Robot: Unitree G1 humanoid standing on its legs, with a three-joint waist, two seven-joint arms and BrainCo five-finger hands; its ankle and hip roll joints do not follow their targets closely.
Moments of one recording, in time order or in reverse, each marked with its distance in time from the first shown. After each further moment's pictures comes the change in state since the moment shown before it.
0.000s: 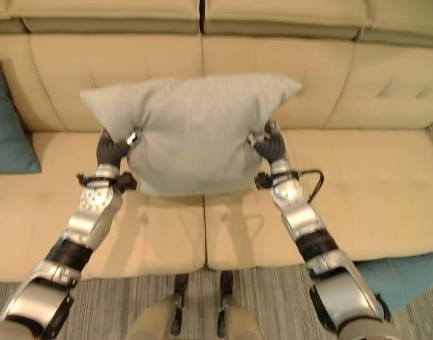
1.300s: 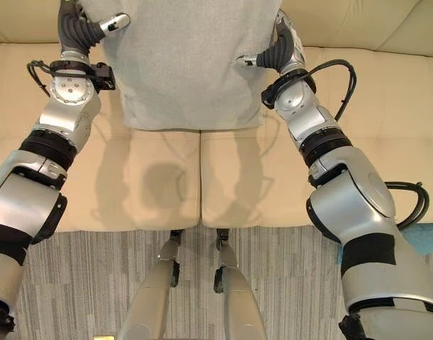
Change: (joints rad) left arm -0.535 0.159 -0.198 0.487 -0.077 -0.062 -0.032; right arm -0.476 -0.065 0.284 0.415 0.096 -0.005 0.002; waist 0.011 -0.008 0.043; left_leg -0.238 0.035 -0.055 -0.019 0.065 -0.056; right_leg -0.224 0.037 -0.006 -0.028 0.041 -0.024
